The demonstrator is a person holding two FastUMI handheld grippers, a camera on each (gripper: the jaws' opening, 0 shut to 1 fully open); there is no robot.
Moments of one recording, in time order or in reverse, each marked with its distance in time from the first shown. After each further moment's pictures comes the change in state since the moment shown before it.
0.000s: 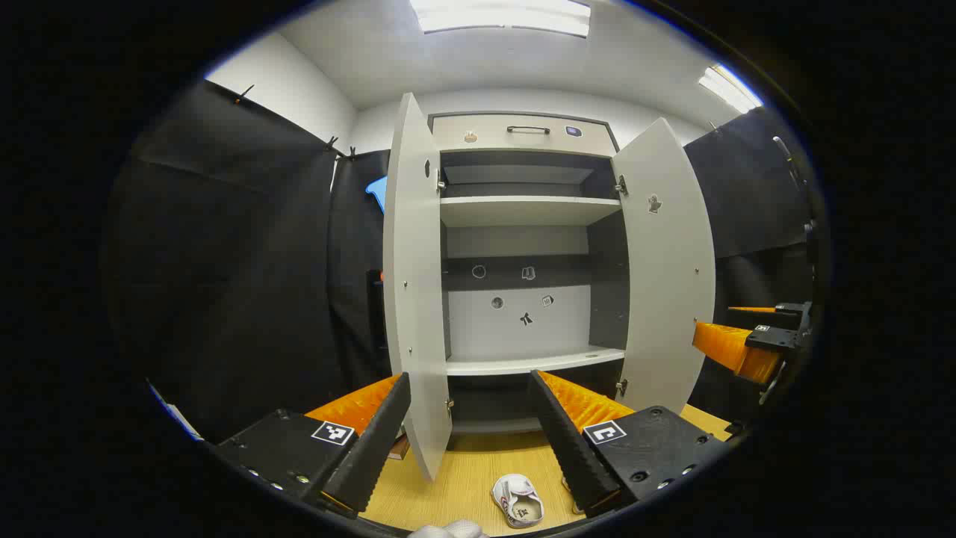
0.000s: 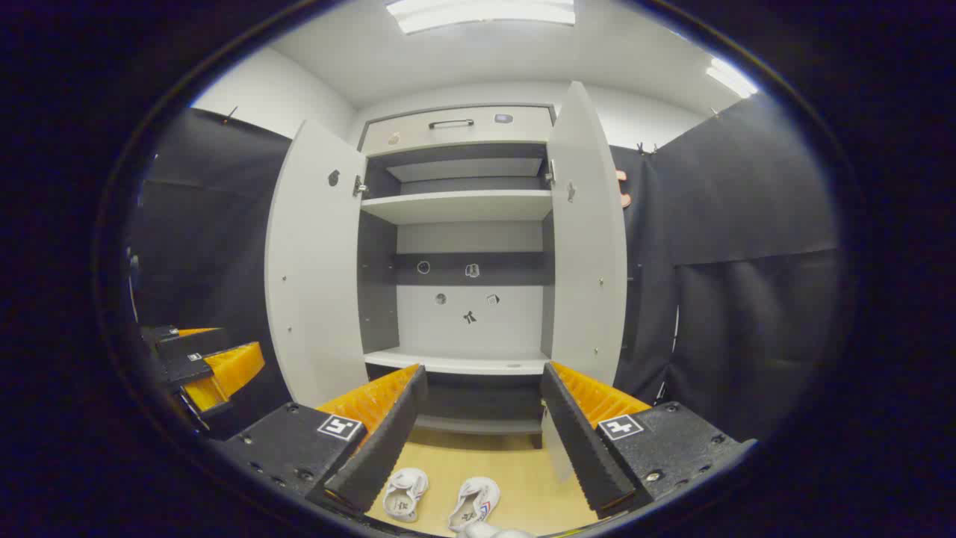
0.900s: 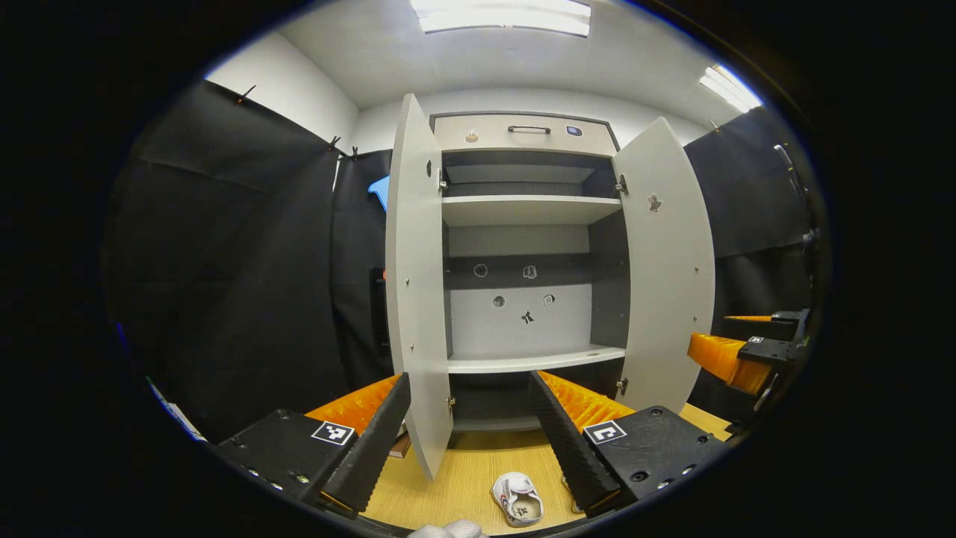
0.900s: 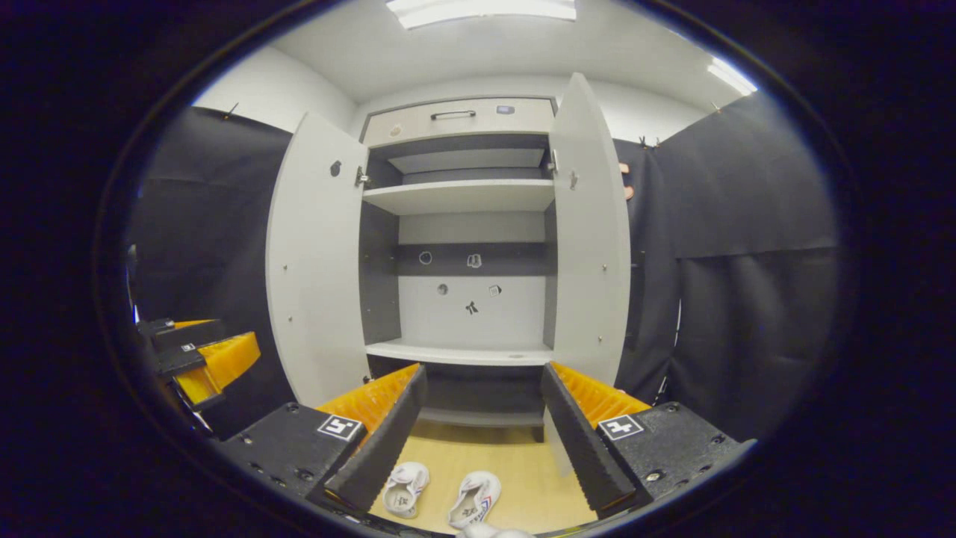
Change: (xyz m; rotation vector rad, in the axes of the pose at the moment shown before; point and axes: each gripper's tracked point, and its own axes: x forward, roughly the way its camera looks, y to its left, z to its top) left arm -0.004 0.001 -0.002 0.002 0.003 0.011; right arm 0.002 -0.001 -0.021 -0.005 0.048 0.000
